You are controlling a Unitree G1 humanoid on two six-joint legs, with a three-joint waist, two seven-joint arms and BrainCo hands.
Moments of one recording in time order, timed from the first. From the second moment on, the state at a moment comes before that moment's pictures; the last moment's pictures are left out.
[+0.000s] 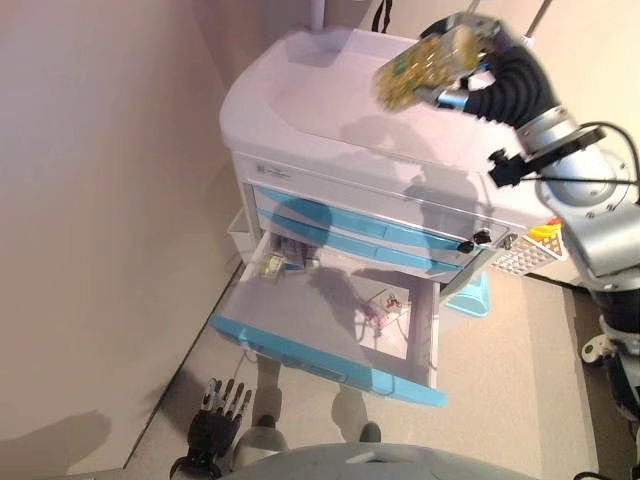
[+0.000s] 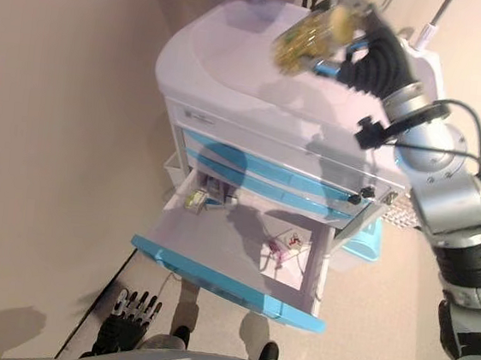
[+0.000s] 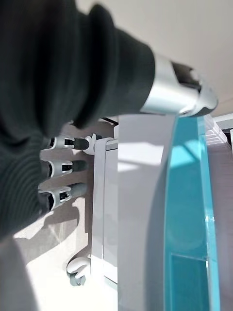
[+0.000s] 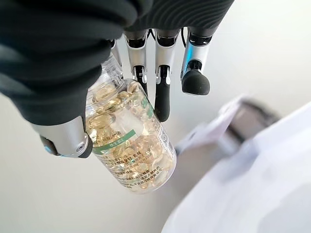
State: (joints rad) left arm 0.25 0.18 0.06 0.86 -1.33 0.10 -0.44; right arm -0.77 -0.91 0.19 -0.12 0.21 0.16 -0.05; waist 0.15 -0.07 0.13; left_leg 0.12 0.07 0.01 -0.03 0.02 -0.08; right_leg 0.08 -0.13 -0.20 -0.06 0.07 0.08
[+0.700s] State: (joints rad) left arm 0.23 0.29 0.08 0.86 -1.30 0.20 -0.38; right arm -1.07 -1.02 0.55 0.70 0.21 0.30 0.19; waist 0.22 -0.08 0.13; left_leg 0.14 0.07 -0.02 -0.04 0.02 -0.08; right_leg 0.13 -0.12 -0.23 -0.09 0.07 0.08
